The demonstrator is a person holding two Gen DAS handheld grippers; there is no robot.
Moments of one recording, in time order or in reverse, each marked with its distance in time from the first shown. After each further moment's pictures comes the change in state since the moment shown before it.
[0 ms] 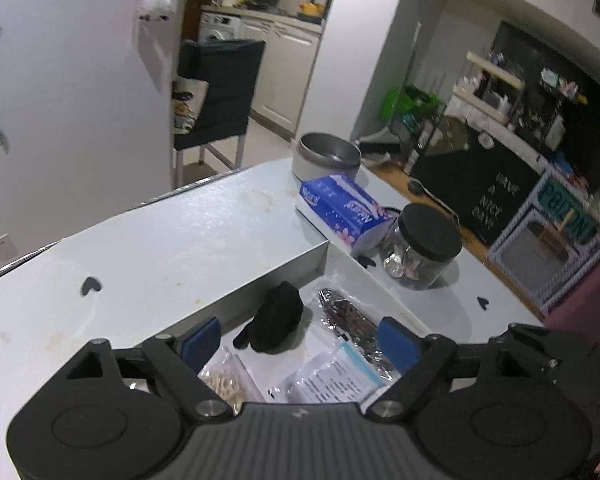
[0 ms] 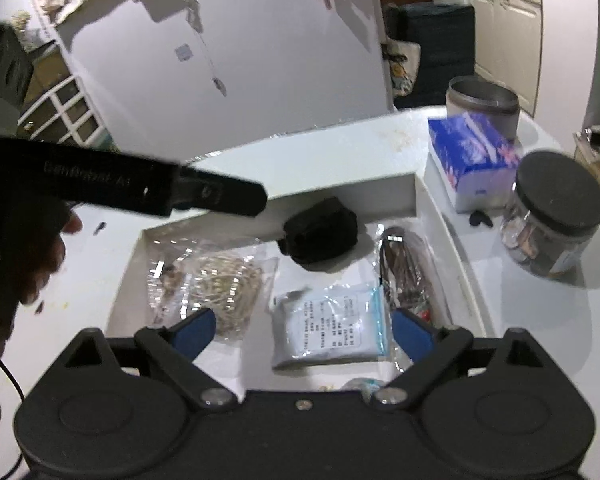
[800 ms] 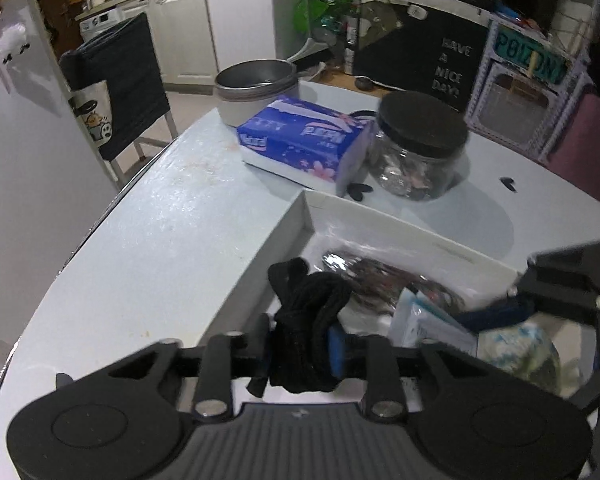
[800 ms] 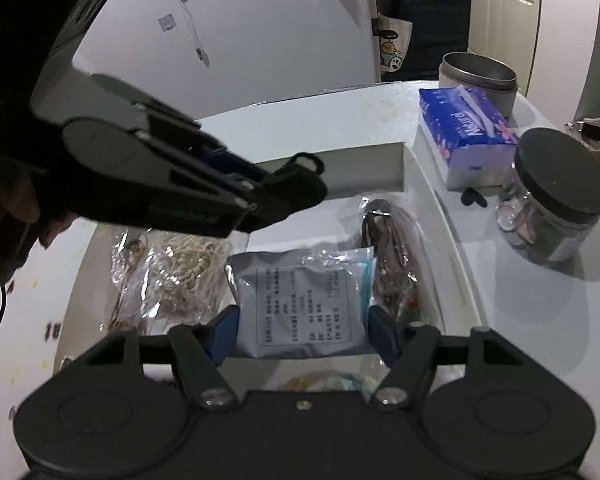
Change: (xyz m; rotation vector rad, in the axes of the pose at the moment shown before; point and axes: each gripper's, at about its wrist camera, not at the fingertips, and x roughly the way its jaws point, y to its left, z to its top) left arm 0.119 -0.012 0.022 0.428 0.222 -0.033; right arm 0.037 -0.007 -0.003 -0.010 0.087 -0.071
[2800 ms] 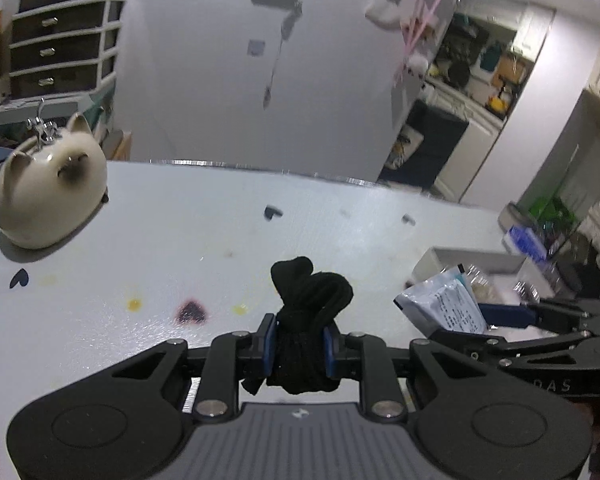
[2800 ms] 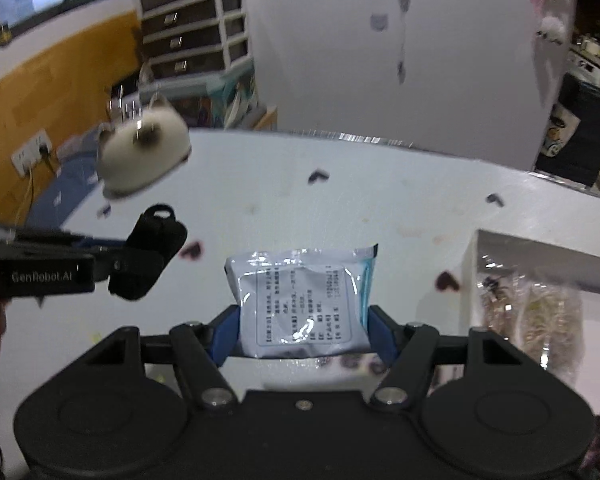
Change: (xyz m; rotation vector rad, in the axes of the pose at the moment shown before) left arm -0.307 0.066 -0.378 -0.872 -0.330 0.363; right arm -0.014 0.329 -0.029 -0.334 -0.064 0.169
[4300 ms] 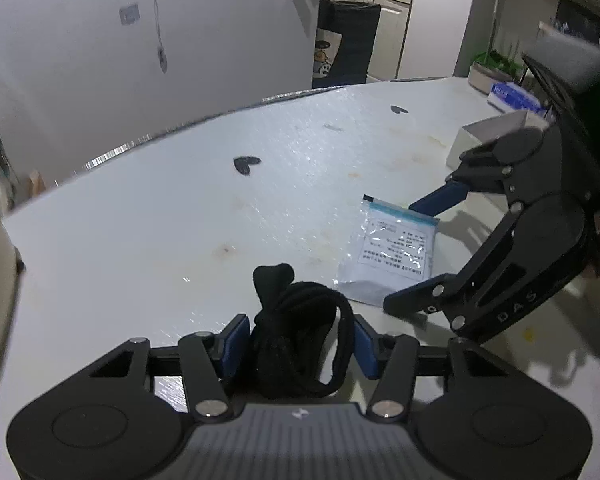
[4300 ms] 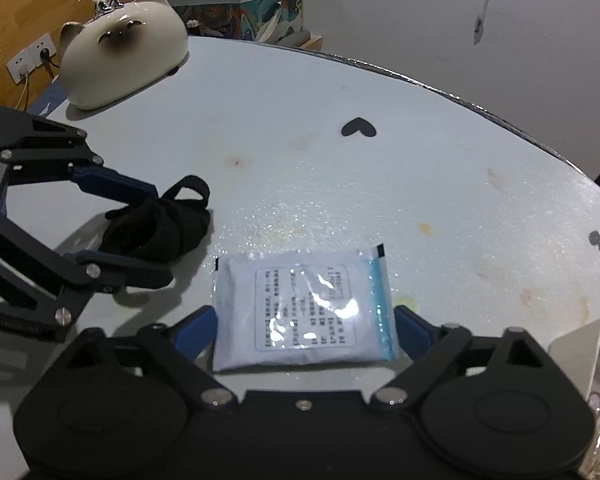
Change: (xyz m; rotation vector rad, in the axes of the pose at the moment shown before) left arm 0.140 0.057 0.016 0.430 0.223 -0.139; right arm 0.166 -0.002 0.033 -0.232 0.225 0.058
